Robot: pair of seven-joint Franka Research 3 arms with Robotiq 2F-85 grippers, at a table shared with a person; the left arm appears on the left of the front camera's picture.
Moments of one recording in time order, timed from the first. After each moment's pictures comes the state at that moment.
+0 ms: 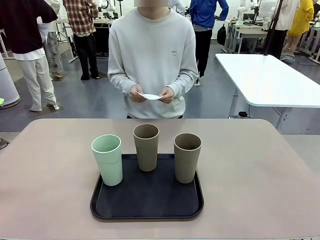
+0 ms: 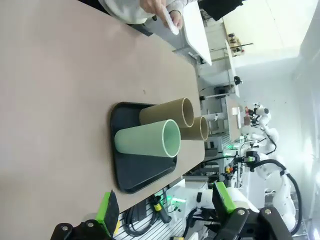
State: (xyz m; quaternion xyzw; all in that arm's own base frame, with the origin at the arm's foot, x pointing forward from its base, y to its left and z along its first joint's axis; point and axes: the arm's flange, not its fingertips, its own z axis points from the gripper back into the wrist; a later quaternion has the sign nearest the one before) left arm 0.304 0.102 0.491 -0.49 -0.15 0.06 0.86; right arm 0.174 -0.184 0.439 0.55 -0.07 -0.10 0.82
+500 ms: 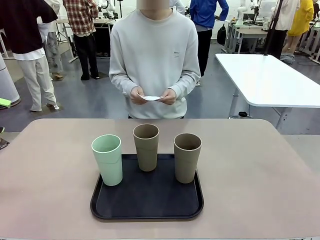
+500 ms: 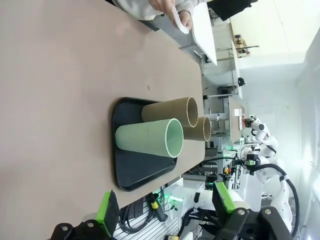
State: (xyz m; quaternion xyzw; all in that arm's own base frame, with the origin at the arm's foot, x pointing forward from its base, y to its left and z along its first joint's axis) left arm 0.310 0.092 0.485 -0.48 -0.12 0.08 0.86; right arm 0.177 -0.179 0.440 0.55 -0.07 -0.09 0.83
